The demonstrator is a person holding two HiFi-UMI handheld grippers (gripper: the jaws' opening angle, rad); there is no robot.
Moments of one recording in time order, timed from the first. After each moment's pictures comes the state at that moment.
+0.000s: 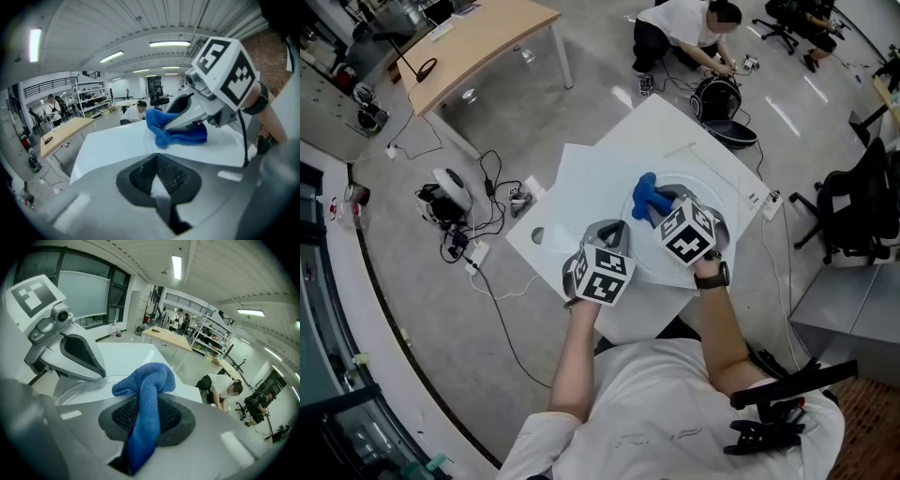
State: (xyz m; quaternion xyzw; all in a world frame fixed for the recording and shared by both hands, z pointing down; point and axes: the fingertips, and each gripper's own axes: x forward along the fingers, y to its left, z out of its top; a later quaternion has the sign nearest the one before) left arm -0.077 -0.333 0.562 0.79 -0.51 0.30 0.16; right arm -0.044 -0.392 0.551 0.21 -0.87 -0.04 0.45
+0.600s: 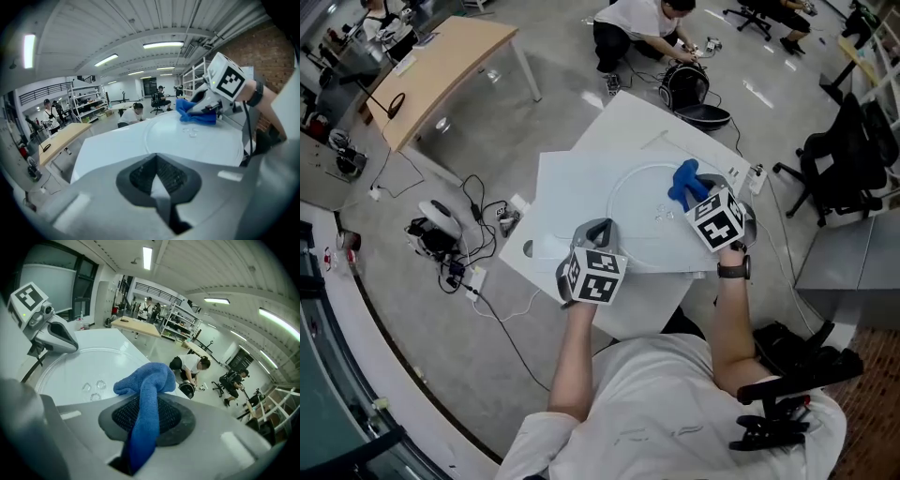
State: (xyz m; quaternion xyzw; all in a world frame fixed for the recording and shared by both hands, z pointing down) left arm -0.081 -0.325 0.559 0.80 -0.49 0.31 0.14; right arm 0.082 -0.409 0.541 0.39 -0.80 0.02 0.46
